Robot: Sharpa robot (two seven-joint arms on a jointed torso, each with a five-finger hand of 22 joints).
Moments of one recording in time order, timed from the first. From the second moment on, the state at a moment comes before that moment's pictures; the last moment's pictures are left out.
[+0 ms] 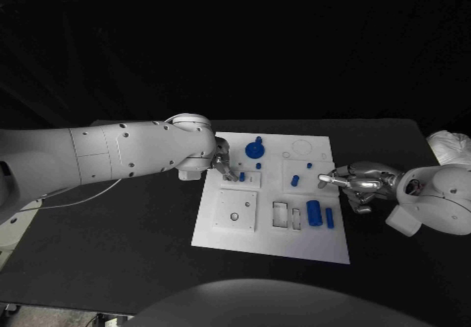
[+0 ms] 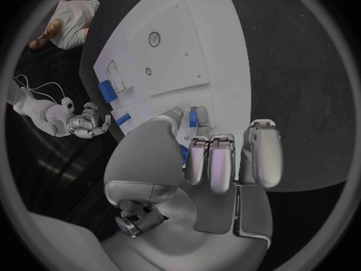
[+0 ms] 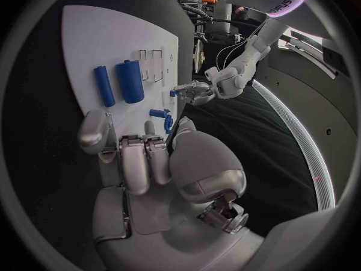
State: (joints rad) left arm 1.35 -0.66 -0.22 1.41 -1.04 0.17 -0.67; left_hand 1.15 -0.03 0.21 0.29 0.15 0.85 0.08 0.36 0.99 1.47 0.00 1.57 1.31 1.47 -0.05 1.57 1.31 0.04 1.47 0.06 1.40 1.31; right arm 1.28 -1.01 -0.23 1.59 -0.59 0.09 -0.13; right_hand 1.16 0.28 -0.30 0.27 0.38 0.44 0.14 0.65 0.49 1.46 0.06 1.52 1.46 1.47 0.00 1.48 1.31 0.10 1.28 0.11 1.10 1.31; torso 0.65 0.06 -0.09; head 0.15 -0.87
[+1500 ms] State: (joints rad) left arm 1.34 -0.66 -0.22 1.40 -1.04 0.17 -0.62; left_hand 1.15 -0.01 0.24 0.29 0.26 0.85 0.07 0.37 0.98 1.47 0.00 1.57 1.31 1.47 -0.05 1.57 1.31 0.04 1.47 0.06 1.40 1.31; right arm 1.28 -1.01 -0.23 1.59 -0.59 0.10 -0.14; right_hand 1.16 0.28 -0.30 0.28 0.38 0.44 0.14 0.65 0.49 1.47 0.06 1.52 1.46 1.47 0.00 1.47 1.31 0.10 1.27 0.11 1.08 1.31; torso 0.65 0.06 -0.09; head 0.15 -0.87
